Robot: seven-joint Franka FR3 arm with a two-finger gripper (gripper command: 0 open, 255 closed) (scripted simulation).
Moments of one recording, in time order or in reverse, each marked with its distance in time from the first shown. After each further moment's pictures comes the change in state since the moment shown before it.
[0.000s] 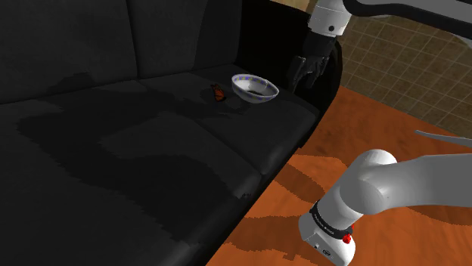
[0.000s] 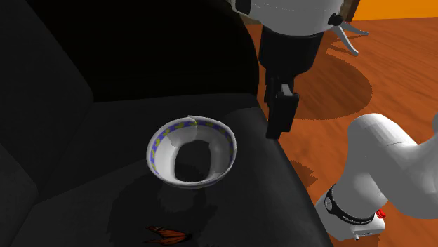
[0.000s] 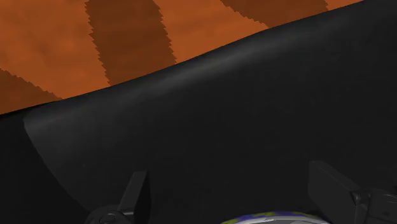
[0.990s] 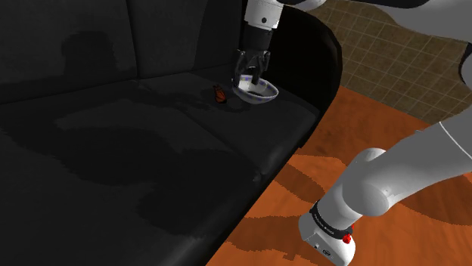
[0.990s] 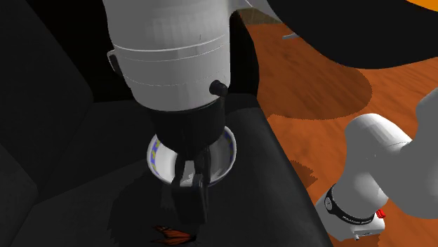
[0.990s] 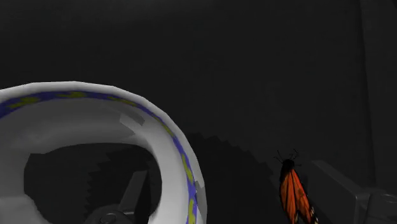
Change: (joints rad) arm 0.079 0.424 0.113 0.256 0.123 0.140 0.059
